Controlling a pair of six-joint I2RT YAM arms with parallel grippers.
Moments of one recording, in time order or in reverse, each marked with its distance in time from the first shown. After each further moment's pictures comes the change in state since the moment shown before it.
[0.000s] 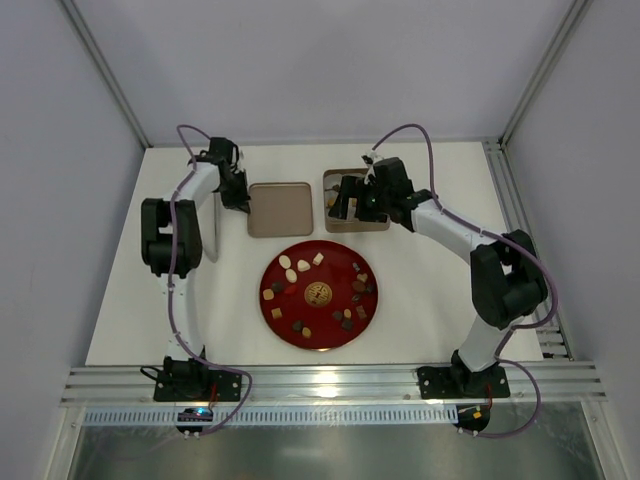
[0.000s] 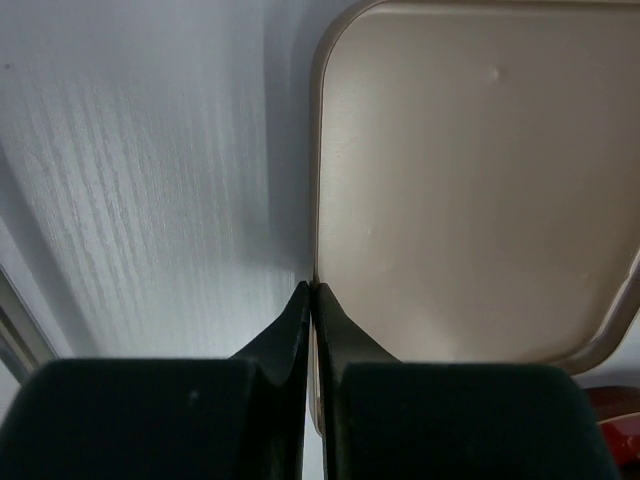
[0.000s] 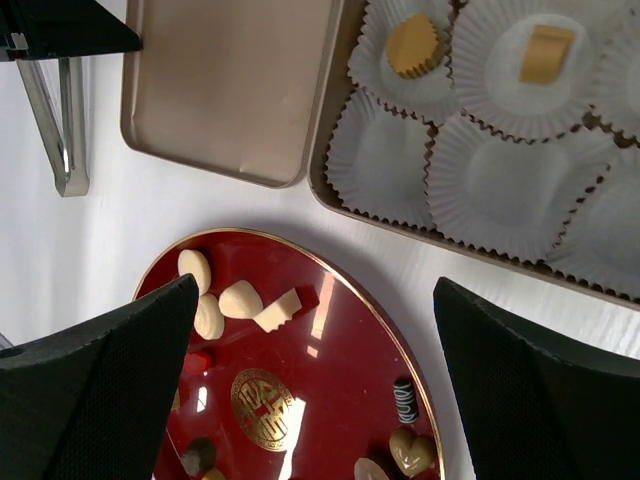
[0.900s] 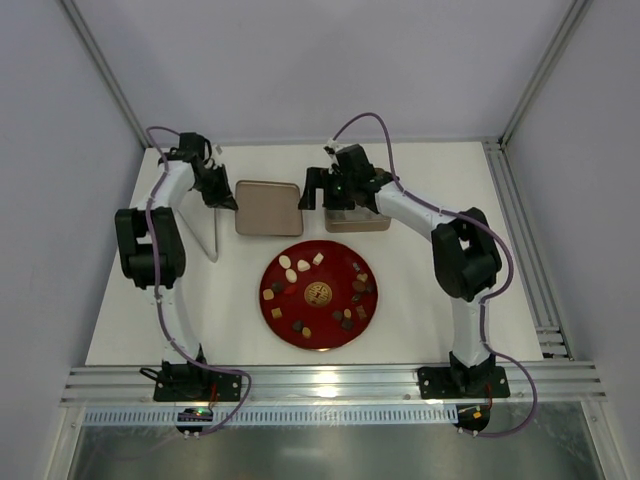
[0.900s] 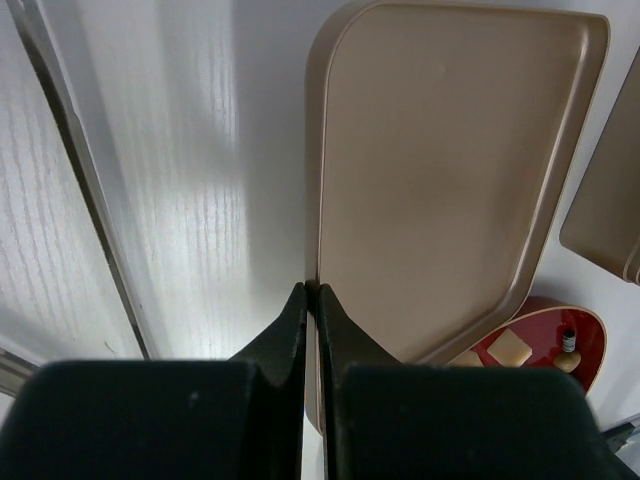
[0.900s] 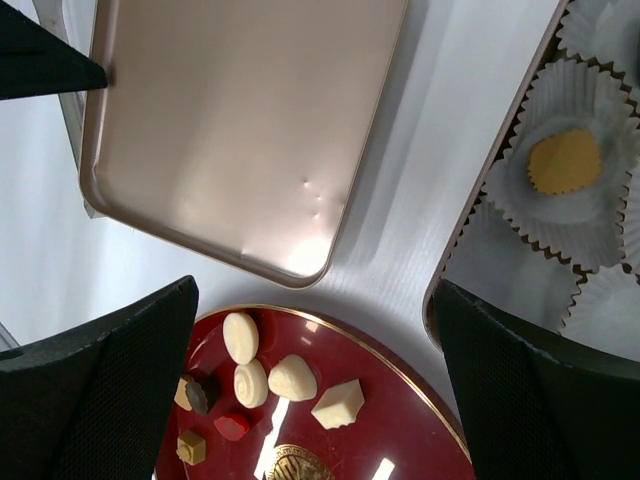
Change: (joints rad) left arm 0.106 -0.151 -0.056 -0.092 0.164 -0.011; right arm 0.106 0.299 0.372 -0.082 -0.024 -0.021
